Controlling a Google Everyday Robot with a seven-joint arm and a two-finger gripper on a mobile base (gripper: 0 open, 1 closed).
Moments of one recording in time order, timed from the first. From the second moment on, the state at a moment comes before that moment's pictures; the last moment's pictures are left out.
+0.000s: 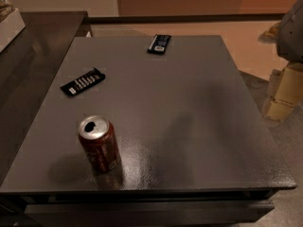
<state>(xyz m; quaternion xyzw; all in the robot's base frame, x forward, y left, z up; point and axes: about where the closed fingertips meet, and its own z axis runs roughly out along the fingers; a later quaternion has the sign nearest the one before) 0.438 -0.217 0.976 -0.60 0.78 -0.03 0.16</state>
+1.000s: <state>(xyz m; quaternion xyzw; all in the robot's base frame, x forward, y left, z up) 0.482 -0.152 0.967 -0.64 0.74 0.00 0.19</state>
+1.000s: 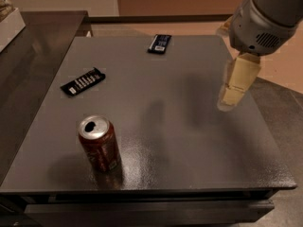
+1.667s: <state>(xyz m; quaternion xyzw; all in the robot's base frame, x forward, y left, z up) 0.539 -0.074 0.951 -0.70 0.68 0.01 0.19</state>
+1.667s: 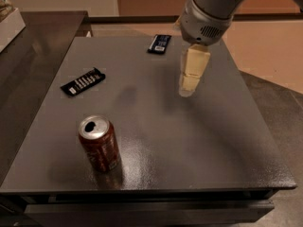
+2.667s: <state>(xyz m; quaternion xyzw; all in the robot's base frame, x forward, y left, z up) 0.583 0.037 0.929 -0.80 0.58 -0.03 0.16</state>
